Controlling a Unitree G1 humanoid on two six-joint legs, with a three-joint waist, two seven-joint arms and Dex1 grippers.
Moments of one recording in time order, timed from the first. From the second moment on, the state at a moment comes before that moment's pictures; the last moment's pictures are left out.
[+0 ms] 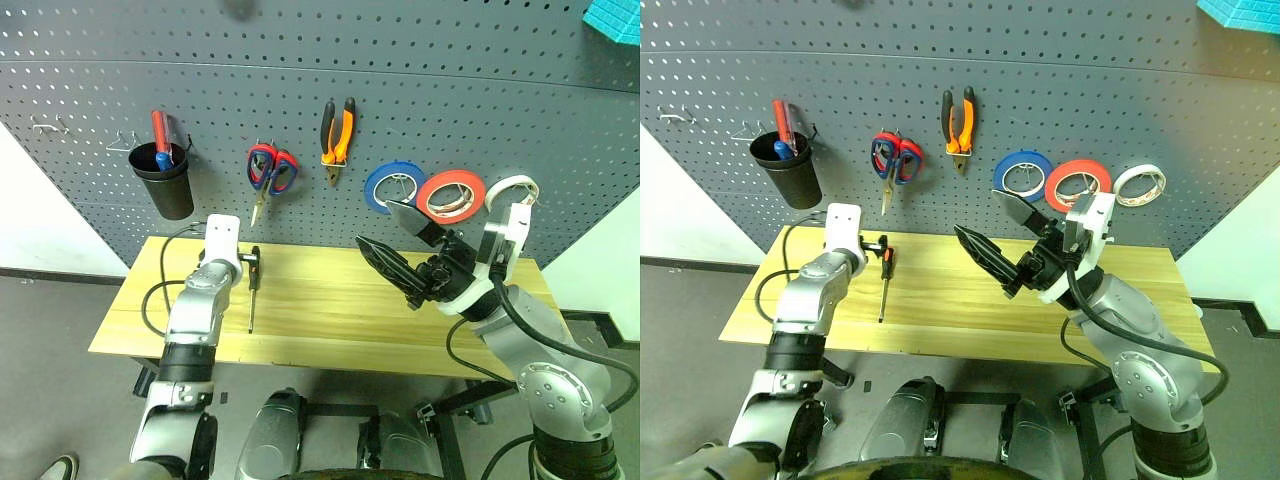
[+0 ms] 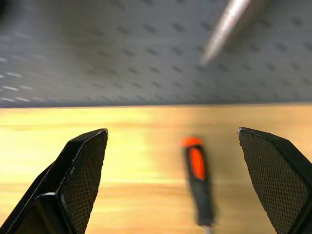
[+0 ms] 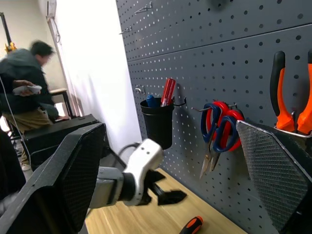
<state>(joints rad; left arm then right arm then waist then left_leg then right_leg) -0.49 0.16 0.08 0.21 0.00 0.74 -0.06 -0.10 -0.41 -0.07 -0.67 0.87 0.50 0.49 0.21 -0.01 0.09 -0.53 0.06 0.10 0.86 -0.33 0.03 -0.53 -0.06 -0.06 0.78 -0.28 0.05</state>
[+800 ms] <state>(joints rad) -0.68 0.16 0.05 0.69 -0.01 0.79 -0.08 -0.08 -0.54 0.09 -0.66 0.69 0.59 0.50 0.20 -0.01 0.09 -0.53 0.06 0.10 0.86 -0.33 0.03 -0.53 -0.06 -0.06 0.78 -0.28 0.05</state>
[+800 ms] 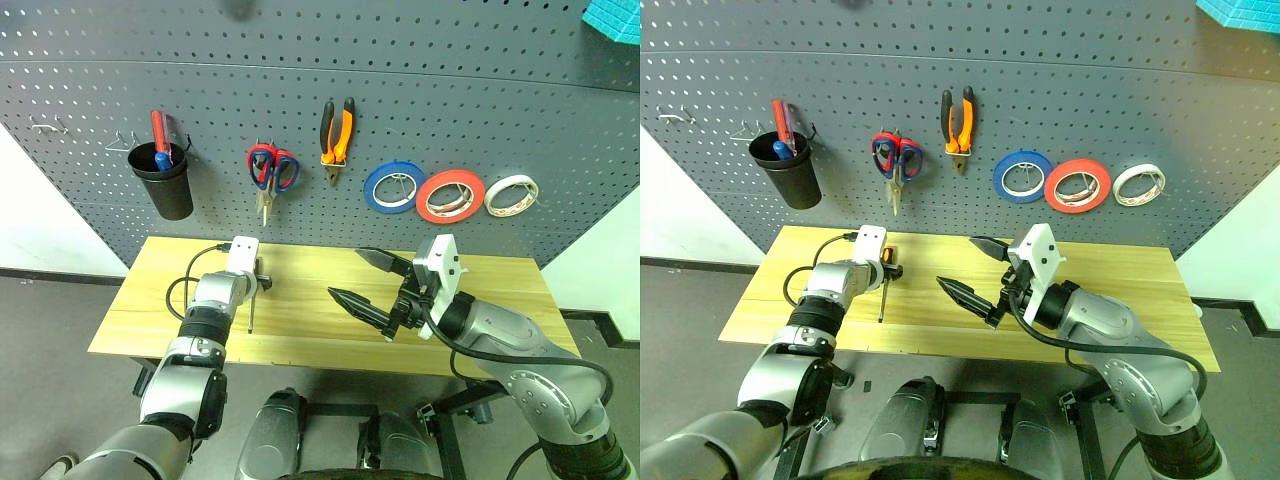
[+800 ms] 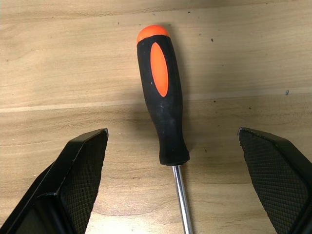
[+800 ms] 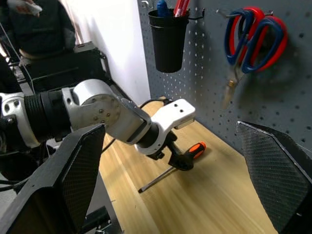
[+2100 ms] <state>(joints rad) -0.80 0.16 0.10 1.08 -0.02 0.53 -0.04 -0.05 -0.50 0.09 -0.67 0.67 0.59 0.51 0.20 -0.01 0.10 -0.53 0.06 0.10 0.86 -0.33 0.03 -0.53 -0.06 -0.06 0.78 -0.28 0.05</state>
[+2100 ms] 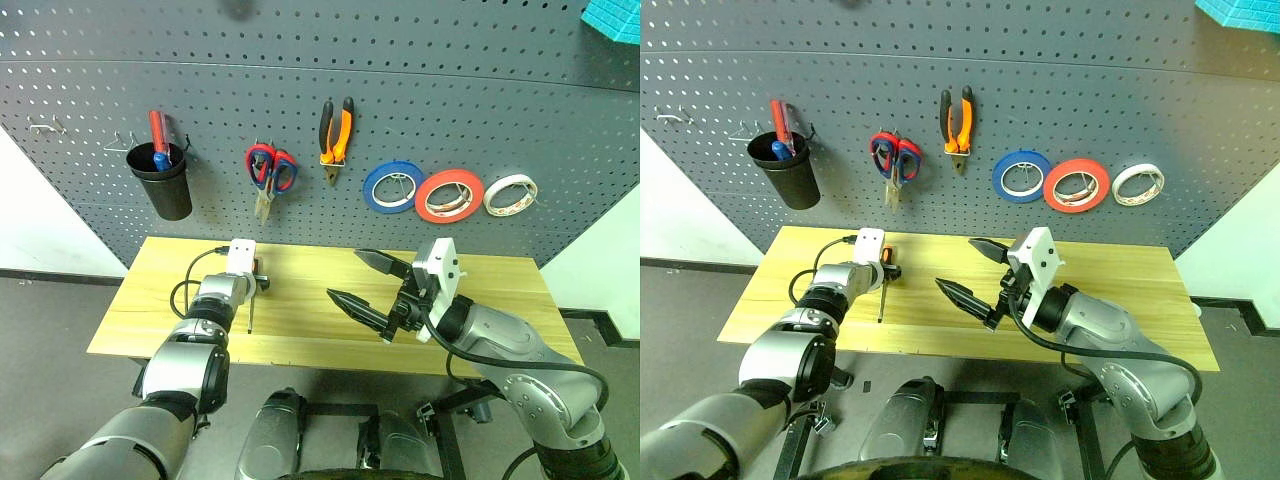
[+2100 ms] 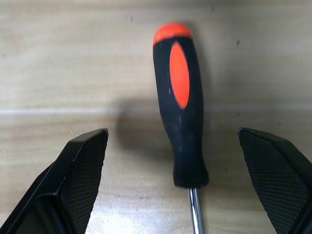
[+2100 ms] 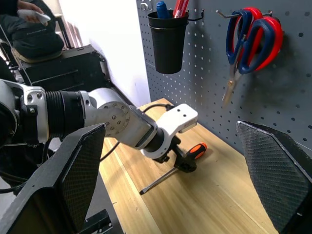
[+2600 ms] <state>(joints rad) -0.80 0.16 0.10 1.12 -0.03 0.49 -0.02 -0.03 -0.50 0.07 -0.69 0.67 0.60 0.50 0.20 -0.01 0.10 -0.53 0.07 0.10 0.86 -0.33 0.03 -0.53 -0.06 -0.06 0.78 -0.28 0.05</state>
